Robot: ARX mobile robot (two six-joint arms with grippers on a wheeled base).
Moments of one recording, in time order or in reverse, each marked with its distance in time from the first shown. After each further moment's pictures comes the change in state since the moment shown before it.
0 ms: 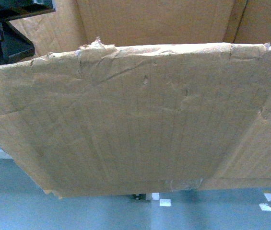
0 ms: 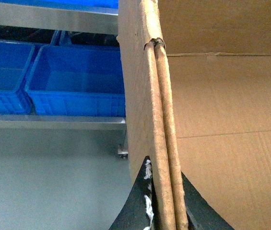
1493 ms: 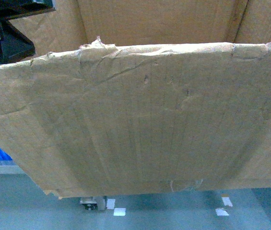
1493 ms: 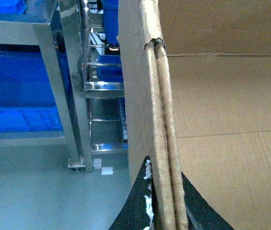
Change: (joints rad) left arm 0.000 -0.002 0.000 -0.001 0.000 0.000; right arm 0.000 0.000 0.000 -0.002 -0.002 0.000
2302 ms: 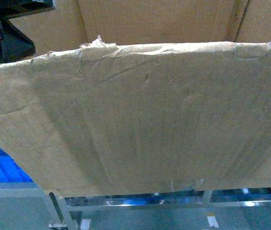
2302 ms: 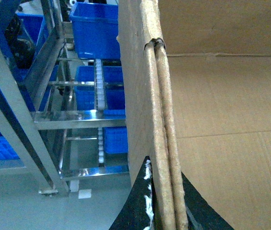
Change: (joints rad) left arm -0.003 0.000 0.000 0.001 0.000 0.000; right arm -0.001 -0.001 0.000 0.000 0.001 0.000
